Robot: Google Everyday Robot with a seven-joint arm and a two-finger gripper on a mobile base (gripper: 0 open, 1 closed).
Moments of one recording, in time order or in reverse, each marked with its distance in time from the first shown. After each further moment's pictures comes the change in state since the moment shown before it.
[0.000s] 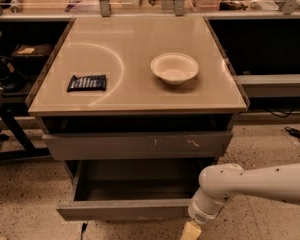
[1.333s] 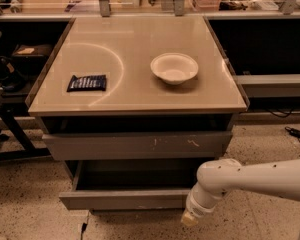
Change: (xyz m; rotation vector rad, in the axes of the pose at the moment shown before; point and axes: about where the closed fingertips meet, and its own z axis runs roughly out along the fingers) arm -0.015 -0.013 -0.004 0.027 -0.025 -0.038
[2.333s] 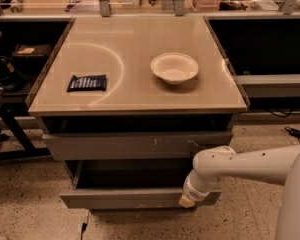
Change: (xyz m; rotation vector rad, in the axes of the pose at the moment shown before) arm -0.027 -0.061 -0.011 0.125 -0.013 0.001
